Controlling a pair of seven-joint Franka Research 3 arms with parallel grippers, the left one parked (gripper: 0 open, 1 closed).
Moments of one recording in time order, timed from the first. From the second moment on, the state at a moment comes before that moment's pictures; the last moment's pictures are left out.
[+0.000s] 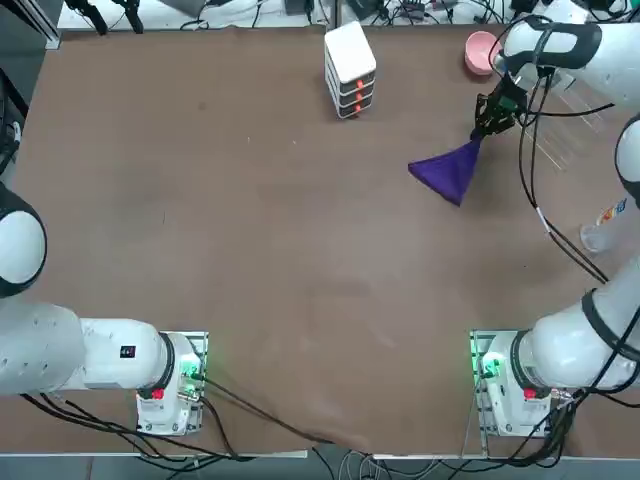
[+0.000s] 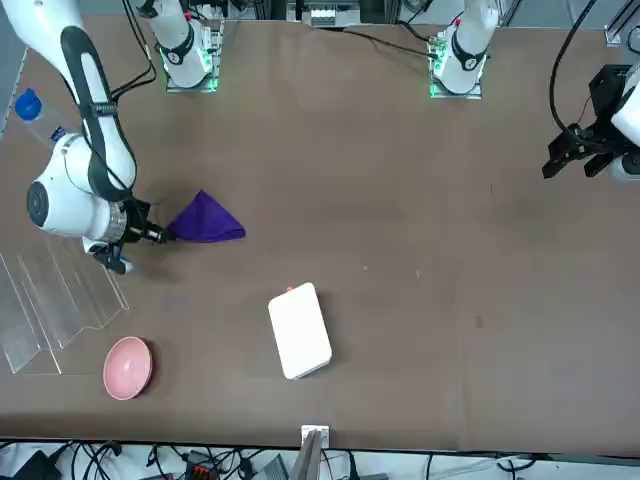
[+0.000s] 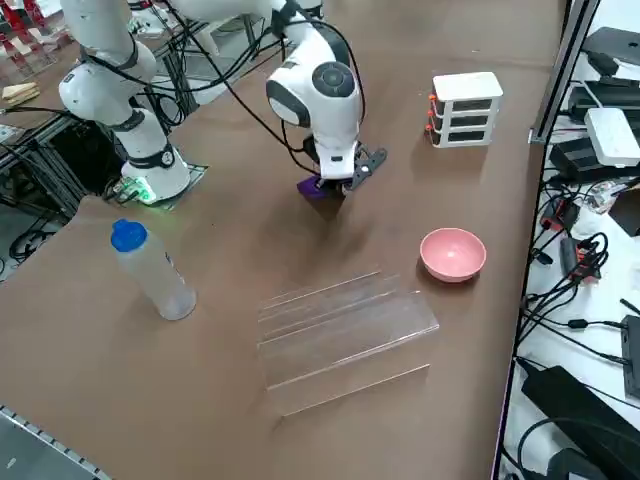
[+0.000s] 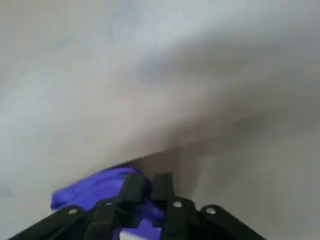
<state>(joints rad) -0.03 0.40 0.00 -2.00 0.33 2.22 0.13</state>
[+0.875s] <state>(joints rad) -0.04 0.41 -0.03 -1.94 0.29 2.28 0.26</state>
